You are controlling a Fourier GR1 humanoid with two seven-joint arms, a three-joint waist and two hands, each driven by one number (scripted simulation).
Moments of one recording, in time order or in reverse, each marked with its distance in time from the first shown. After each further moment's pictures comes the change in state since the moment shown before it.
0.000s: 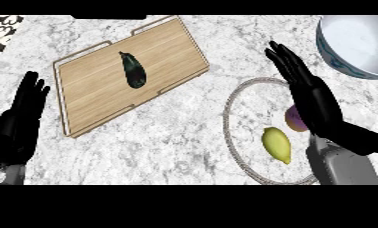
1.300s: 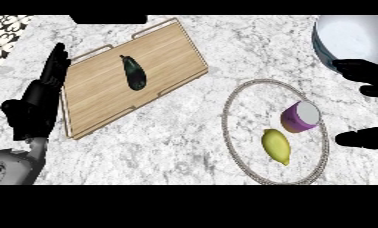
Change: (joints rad) left arm -0.211 0.019 -0.133 -0.005 -0.205 0.057 0.123; right arm -0.034 -0.529 -0.080 0.058 0.137 0.316 -0.709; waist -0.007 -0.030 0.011
